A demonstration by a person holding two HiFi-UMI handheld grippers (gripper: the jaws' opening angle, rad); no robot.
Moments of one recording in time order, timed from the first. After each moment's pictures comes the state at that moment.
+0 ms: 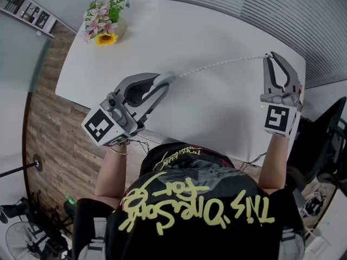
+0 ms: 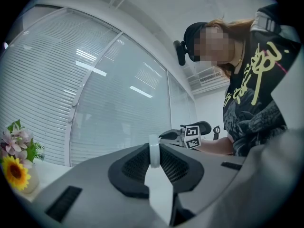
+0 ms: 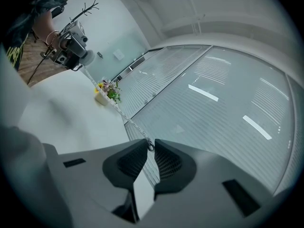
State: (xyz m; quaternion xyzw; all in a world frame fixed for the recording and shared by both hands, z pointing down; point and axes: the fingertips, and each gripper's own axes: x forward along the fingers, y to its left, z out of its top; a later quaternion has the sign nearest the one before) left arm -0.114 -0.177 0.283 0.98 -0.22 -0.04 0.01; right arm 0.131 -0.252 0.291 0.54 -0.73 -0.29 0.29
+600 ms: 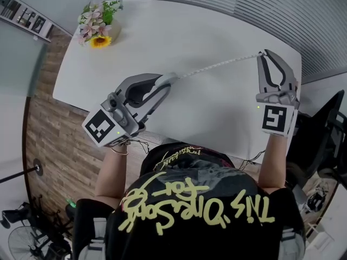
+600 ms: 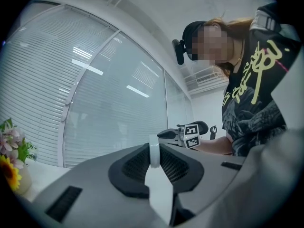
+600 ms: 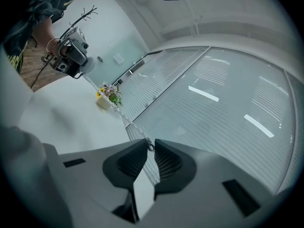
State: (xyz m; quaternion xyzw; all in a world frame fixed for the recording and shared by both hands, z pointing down) left arm -0.093 -0.170 0.282 0.98 -0.20 -0.04 0.00; right arm 0.129 -0.240 0.286 0.53 -0.74 -0.29 0.28
